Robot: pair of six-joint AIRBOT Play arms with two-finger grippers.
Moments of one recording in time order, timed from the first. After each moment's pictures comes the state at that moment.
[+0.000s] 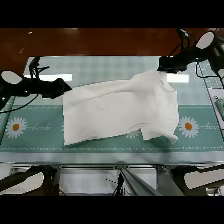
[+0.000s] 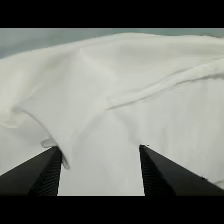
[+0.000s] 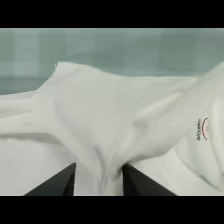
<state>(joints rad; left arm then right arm) 0.07 -1.29 1.00 0.89 -0.97 -1.41 -0.01 -1.67 1.68 -1.22 1.22 1.50</state>
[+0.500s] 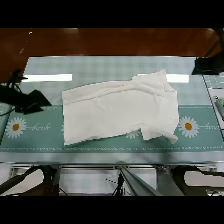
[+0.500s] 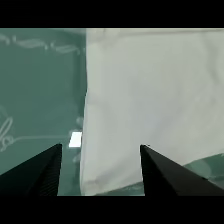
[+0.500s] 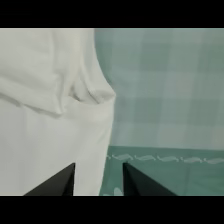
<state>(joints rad) 0.34 -1.18 0.97 1.11 -1.40 -1.42 -0.24 -1.48 1.67 -1.43 1.48 1.39</state>
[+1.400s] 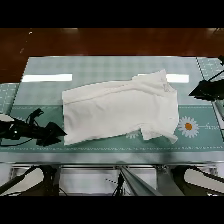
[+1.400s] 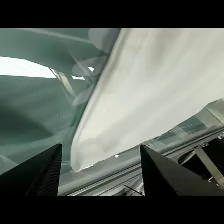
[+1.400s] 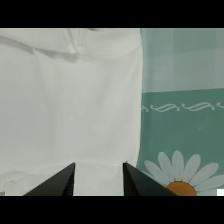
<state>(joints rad) 0.45 -1.19 0.46 0.90 -1.34 -1.24 -0.44 -1.33 1.24 -1.16 1.41 1.29</state>
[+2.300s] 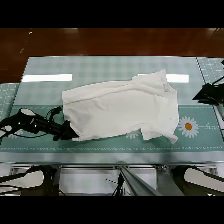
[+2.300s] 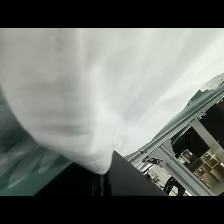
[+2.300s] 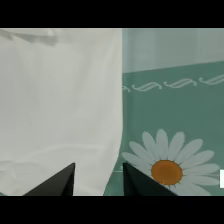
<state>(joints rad) 0.20 -1.41 0.51 0.78 -1.26 -1.14 -0.50 -1.33 1.23 -1.19 1.46 1.29</state>
